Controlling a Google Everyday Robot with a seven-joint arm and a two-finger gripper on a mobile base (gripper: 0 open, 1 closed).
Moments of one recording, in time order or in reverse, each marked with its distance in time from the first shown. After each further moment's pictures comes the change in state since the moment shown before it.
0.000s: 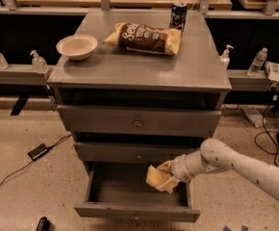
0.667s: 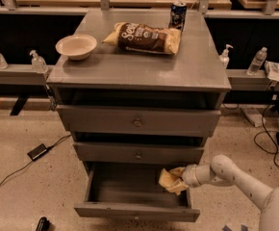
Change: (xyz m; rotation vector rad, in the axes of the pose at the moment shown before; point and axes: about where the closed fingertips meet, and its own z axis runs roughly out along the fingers) arm 0.128 -0.057 0.038 0.118 -0.068 0.040
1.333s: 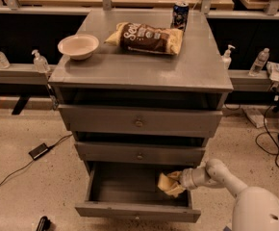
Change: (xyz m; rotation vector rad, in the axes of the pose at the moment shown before) arm 0.061 -0.016 0.049 -0.041 -0.004 -0.015
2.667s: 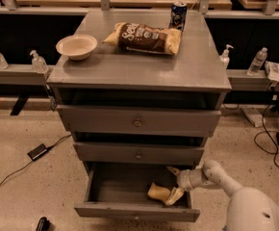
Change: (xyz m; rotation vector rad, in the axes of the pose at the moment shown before) arm 0.008 -0.002 0.020 -0.002 -0.013 -0.002
